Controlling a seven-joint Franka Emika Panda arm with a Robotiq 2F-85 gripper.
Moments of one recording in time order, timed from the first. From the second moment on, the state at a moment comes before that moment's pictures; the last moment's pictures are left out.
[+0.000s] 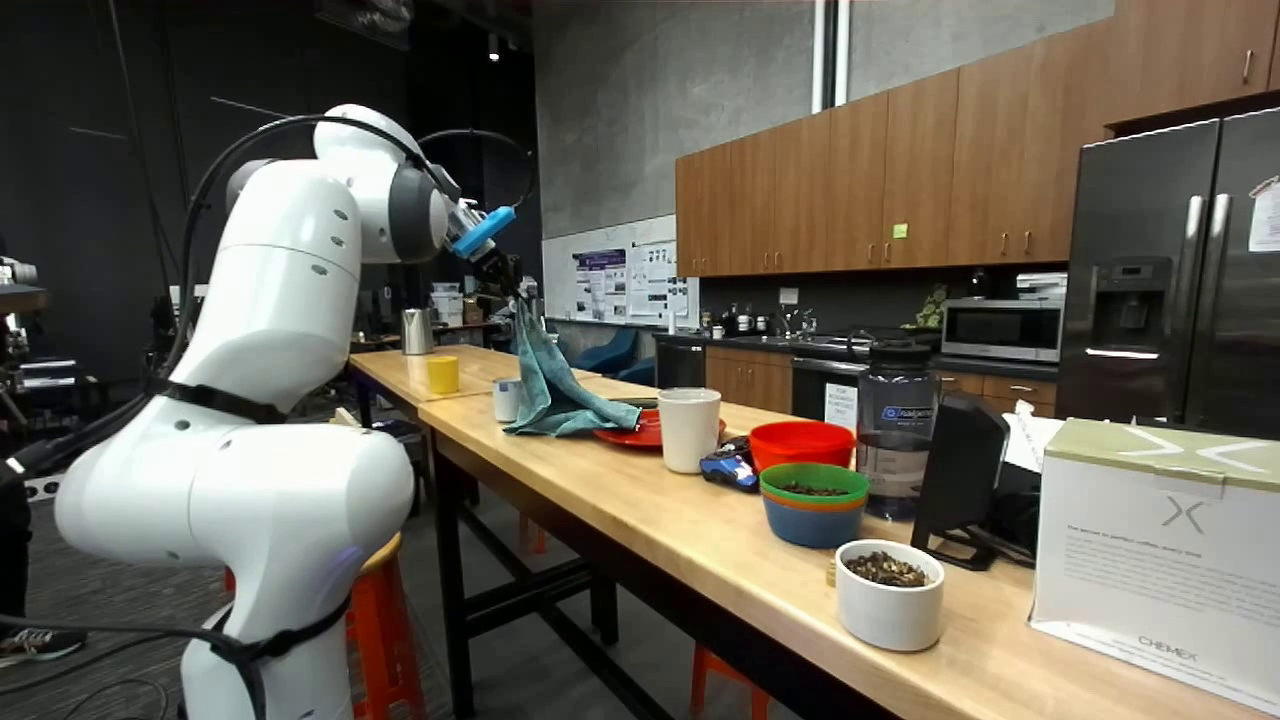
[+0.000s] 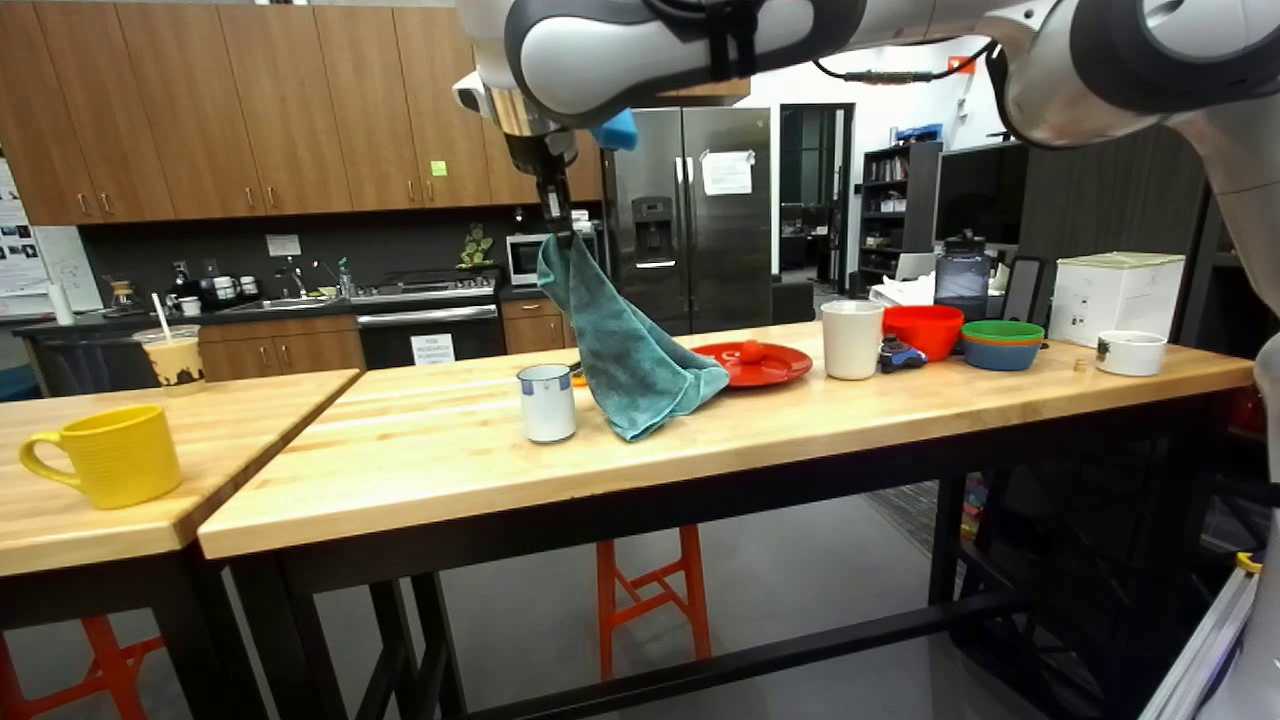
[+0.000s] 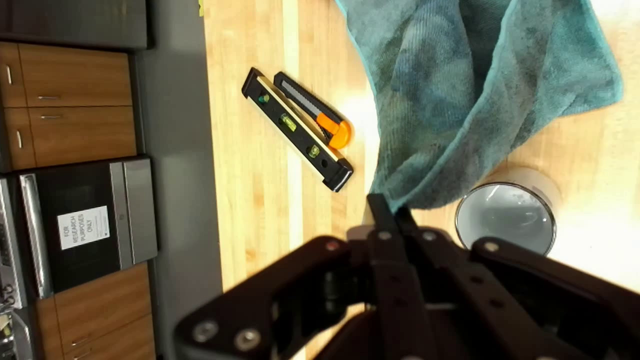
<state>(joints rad) 0.51 0.43 0.19 -1.11 -0.72 1.72 -0.38</state>
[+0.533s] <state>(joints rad) 0.59 0.44 0.20 -1.11 -0.72 1.70 -0.38</state>
